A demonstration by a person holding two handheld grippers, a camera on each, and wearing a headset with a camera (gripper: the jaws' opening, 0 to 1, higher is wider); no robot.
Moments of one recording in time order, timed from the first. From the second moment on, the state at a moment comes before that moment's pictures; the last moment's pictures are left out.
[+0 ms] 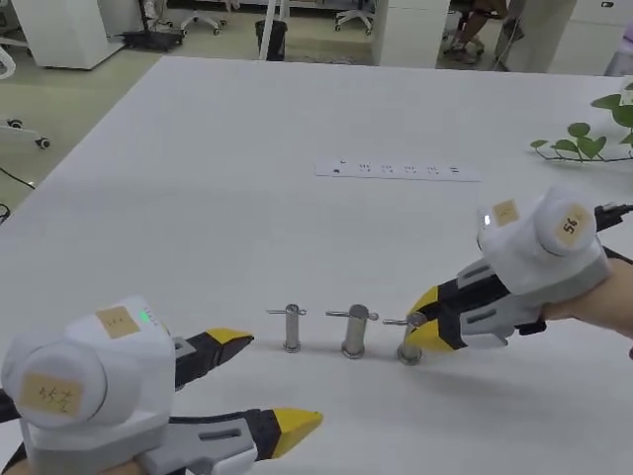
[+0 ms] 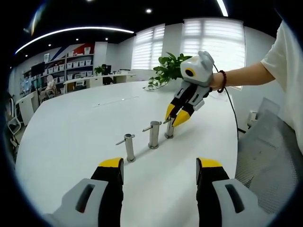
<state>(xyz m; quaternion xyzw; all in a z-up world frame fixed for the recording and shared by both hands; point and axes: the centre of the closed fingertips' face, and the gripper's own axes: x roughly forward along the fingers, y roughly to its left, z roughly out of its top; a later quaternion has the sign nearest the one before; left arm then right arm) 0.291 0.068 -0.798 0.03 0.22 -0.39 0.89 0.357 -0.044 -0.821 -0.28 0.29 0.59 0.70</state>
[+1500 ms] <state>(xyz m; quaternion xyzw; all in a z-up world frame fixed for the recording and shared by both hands) 0.299 0.082 -0.792 0.02 0.22 -0.36 0.91 0.363 -0.052 -0.813 -0.16 0.32 0.53 0.77</state>
